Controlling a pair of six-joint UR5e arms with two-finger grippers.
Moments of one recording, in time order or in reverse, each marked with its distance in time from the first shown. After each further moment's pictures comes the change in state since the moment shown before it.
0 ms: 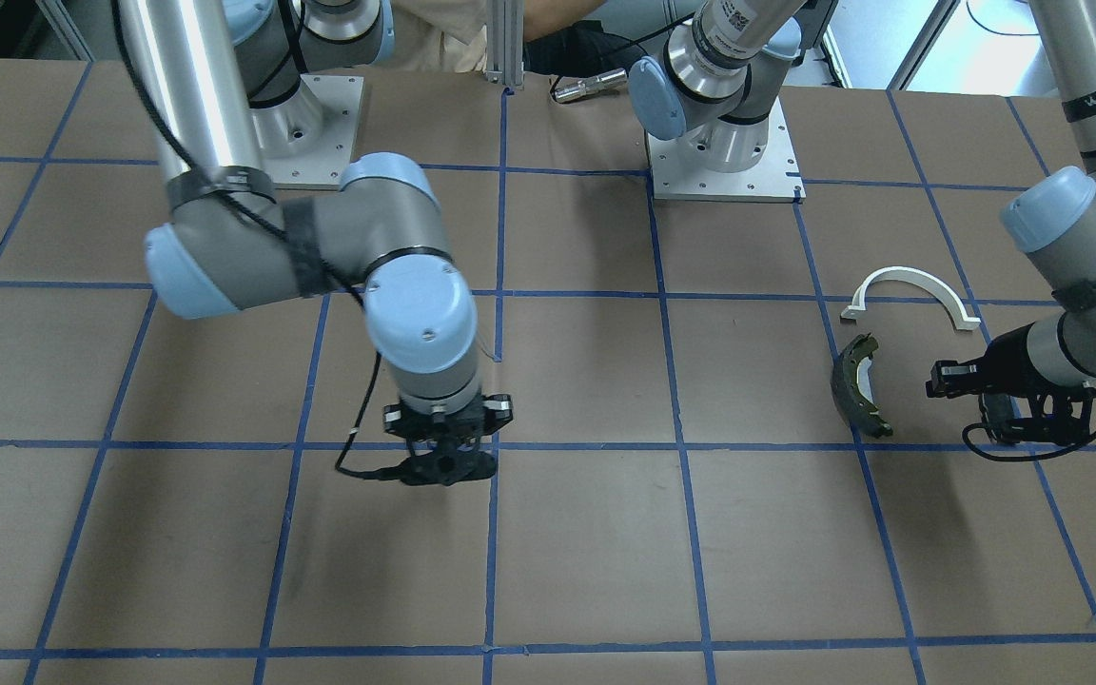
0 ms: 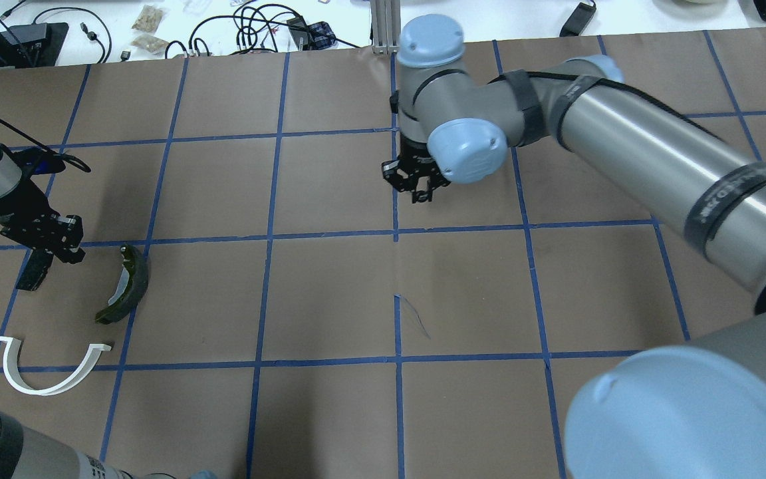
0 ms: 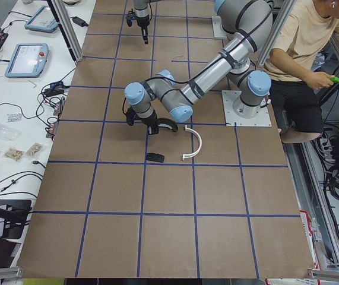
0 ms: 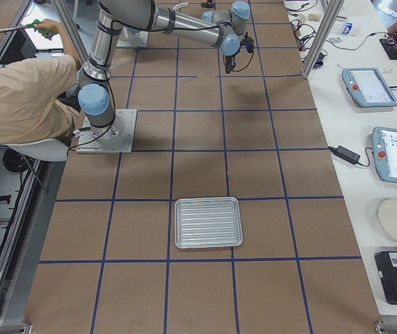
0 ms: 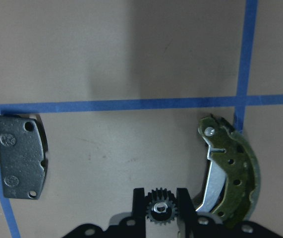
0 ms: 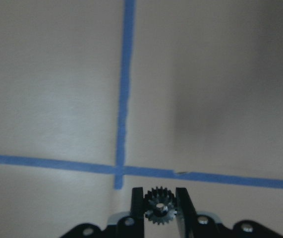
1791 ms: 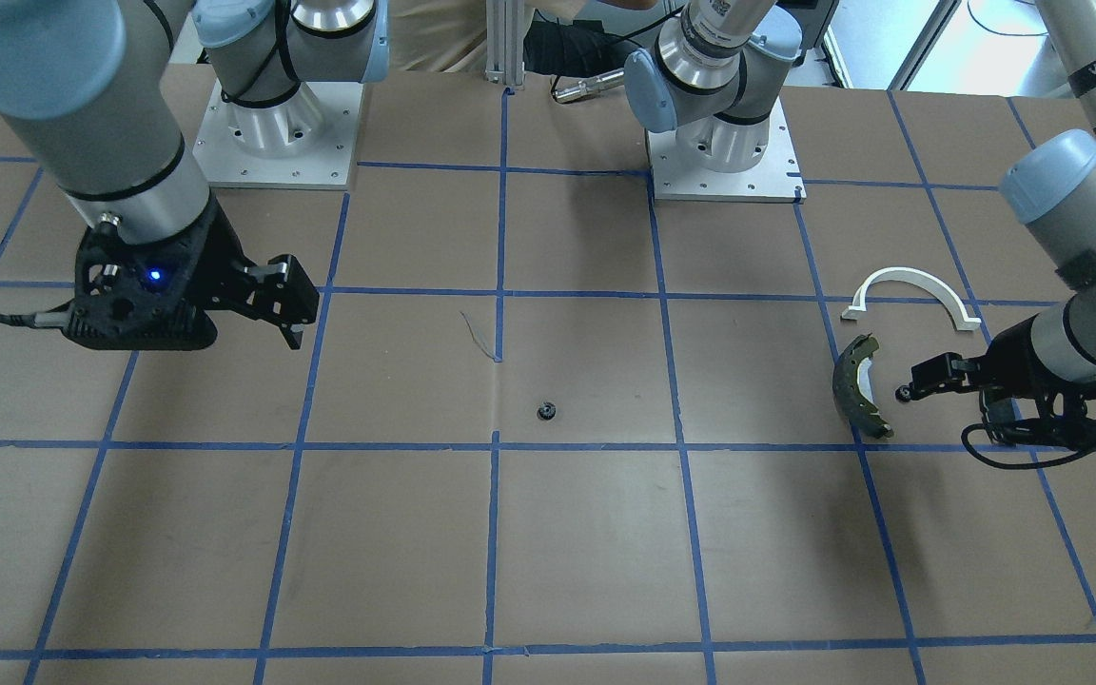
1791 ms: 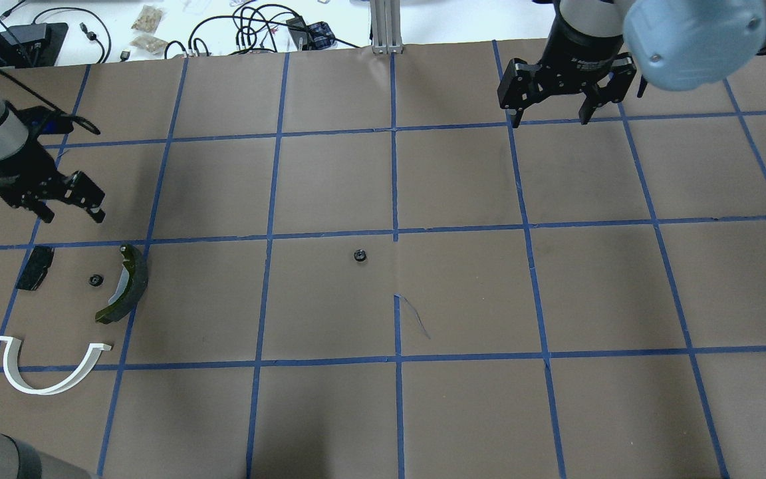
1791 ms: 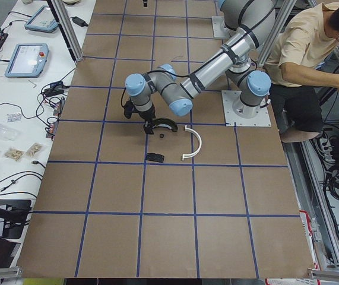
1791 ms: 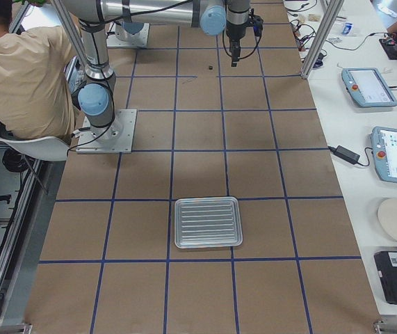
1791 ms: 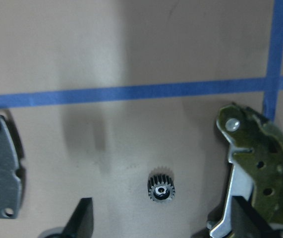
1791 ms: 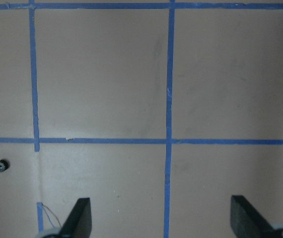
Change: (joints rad) left arm -0.148 0.070 0.150 -0.165 -0.013 -0.127; right arm -0.324 -0.382 -0.017 0.297 -0.008 -0.222
